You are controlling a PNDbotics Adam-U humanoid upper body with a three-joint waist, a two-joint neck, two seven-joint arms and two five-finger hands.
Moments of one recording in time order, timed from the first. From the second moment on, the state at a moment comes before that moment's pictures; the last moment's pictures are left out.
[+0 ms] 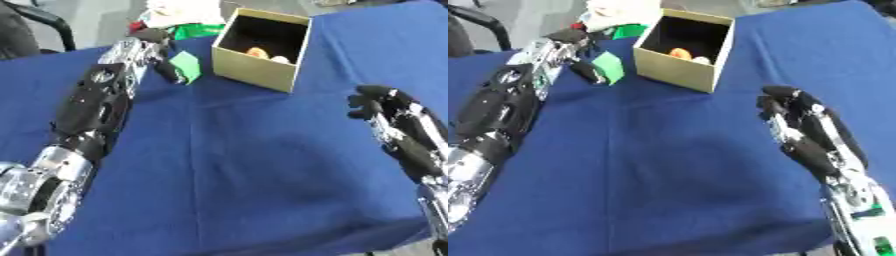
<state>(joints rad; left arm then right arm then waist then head) -1.12 0.24 0.07 -0.62 -1.35 0.09 -0.37 -0.27 -0.25 0.17 -1.76 -0.06 -0.07 0.13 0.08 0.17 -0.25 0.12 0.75</state>
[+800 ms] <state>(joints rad) -1.11 0.23 0.07 -0.62 -1.34 0.10 -0.33 -0.27 -0.25 0.17 -1.76 -0.06 -0.06 0.13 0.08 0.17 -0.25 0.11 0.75</state>
